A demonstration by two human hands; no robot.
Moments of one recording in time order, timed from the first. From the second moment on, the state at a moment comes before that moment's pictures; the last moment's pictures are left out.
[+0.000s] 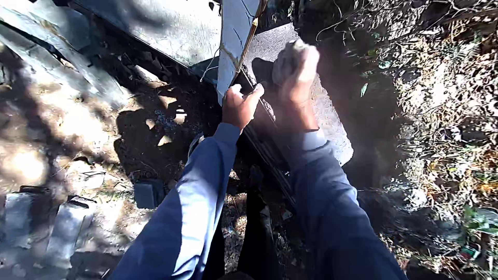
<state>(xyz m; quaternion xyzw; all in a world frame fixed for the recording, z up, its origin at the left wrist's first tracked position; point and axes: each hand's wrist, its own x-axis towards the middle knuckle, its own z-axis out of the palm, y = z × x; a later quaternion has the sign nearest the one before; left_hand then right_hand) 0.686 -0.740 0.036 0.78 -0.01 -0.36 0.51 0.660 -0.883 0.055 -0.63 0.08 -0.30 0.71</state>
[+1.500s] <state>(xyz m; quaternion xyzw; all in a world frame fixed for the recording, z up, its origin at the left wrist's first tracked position) 0.508 -0.636 -0.111 0.55 0.10 -0.68 0.48 0.262 -0.679 -0.066 -0.74 0.48 -0.04 0.48</state>
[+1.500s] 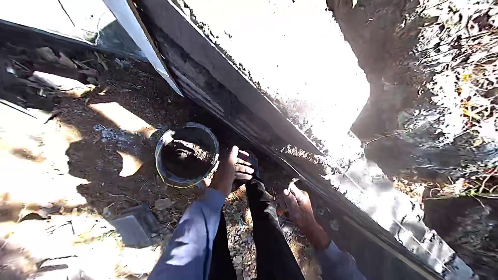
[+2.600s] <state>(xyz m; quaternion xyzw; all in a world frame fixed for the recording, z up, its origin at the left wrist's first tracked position) 0.674 -0.735 -0.064 0.81 -0.01 -0.32 0.48 0.578 -0.729 -0.059 -0.71 0.48 0.16 0.49</state>
